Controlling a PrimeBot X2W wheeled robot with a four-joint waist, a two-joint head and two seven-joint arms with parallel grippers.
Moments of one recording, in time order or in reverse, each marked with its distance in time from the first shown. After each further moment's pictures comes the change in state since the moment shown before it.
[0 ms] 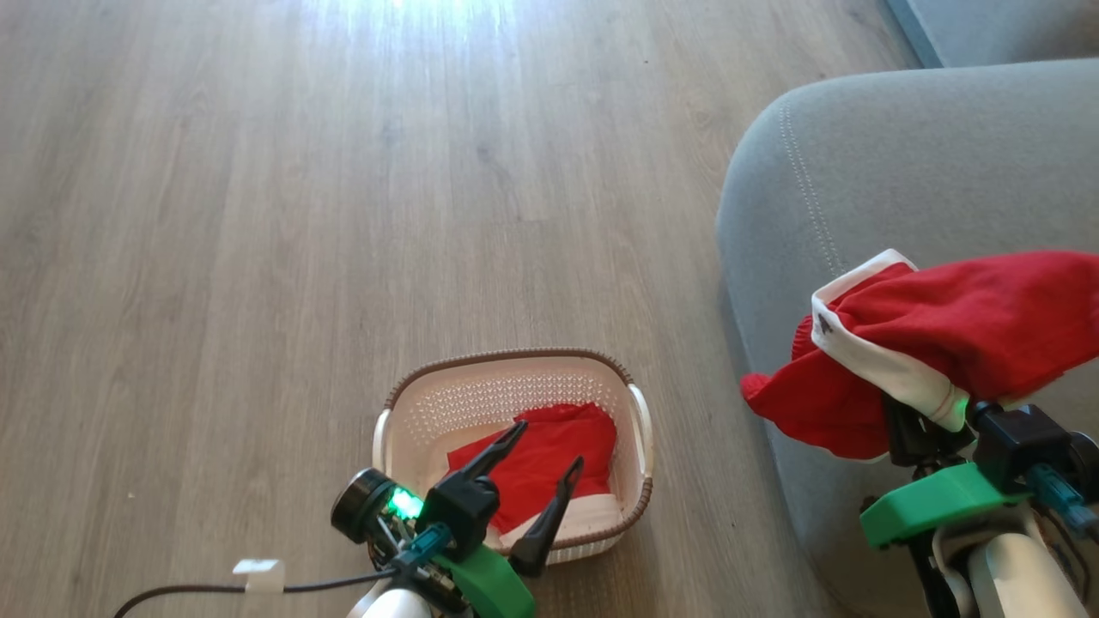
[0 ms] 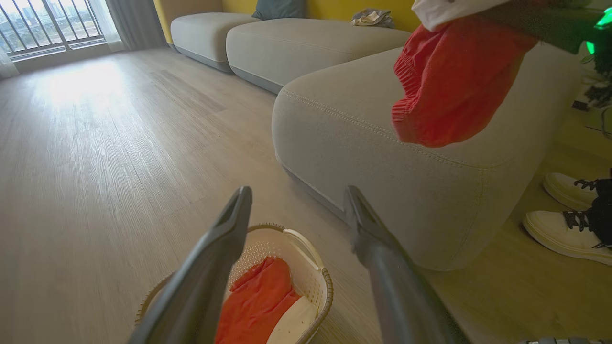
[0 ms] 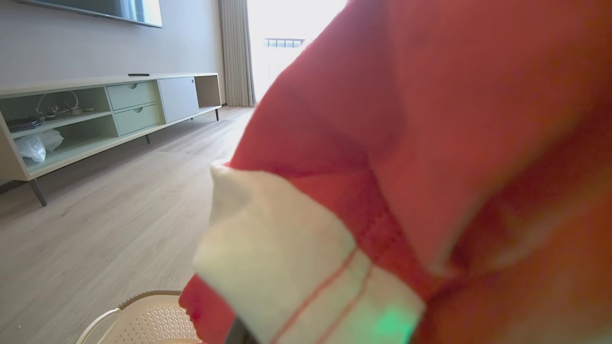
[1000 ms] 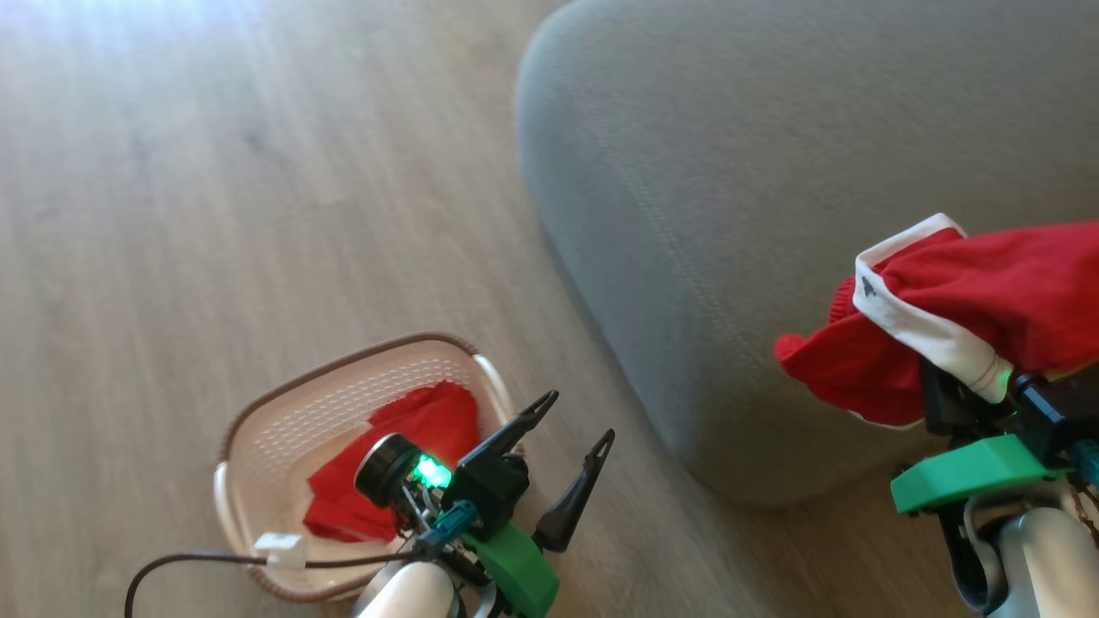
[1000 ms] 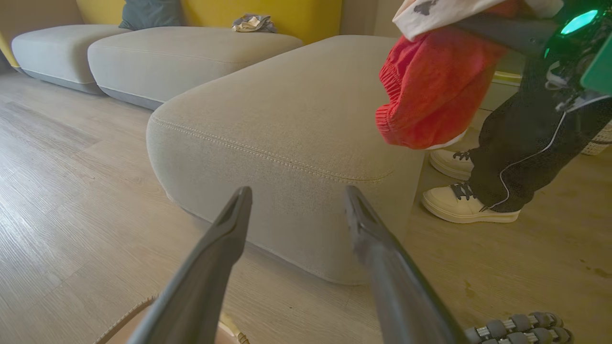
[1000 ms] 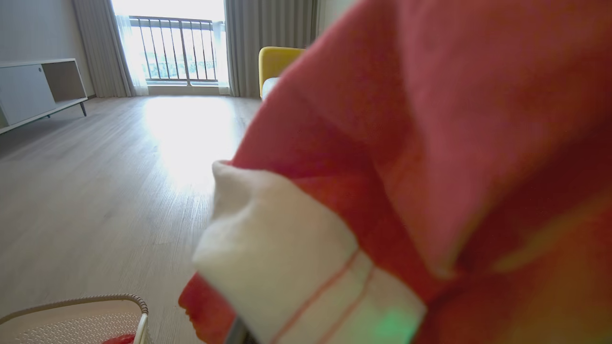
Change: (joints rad) left arm -0.069 0.000 -0.069 -0.025 -0.015 0.024 0.000; right arm -0.041 -0.008 -0.065 -0.006 0.001 0.000 0.000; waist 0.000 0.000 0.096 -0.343
